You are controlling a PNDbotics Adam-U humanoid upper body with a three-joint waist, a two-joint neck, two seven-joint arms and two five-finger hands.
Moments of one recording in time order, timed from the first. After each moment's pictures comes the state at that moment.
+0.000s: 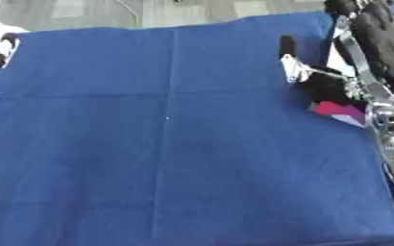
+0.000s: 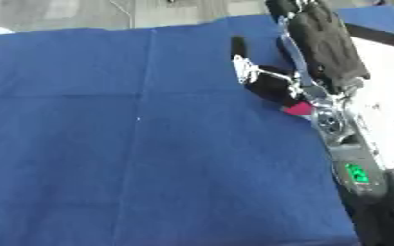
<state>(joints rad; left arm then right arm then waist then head) -0.47 0.57 0.01 -1.48 -0.24 0.30 0.46 -0.50 -0.34 0.26 -1.98 0.99 0.01 0.00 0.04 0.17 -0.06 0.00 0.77</state>
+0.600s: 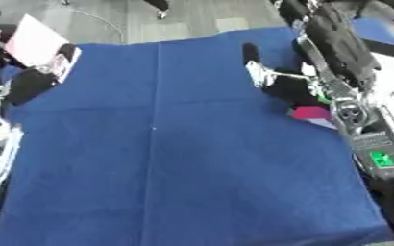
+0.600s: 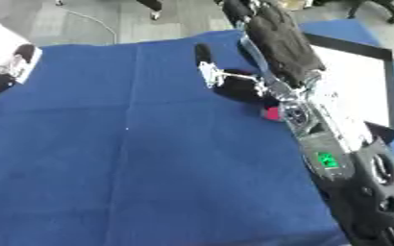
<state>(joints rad) -0.48 0.26 -0.14 -1.68 -0.23 0.20 0.31 -0.50 -0.37 0.29 -1.98 0.90 -0.01 0.04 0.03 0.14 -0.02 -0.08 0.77</state>
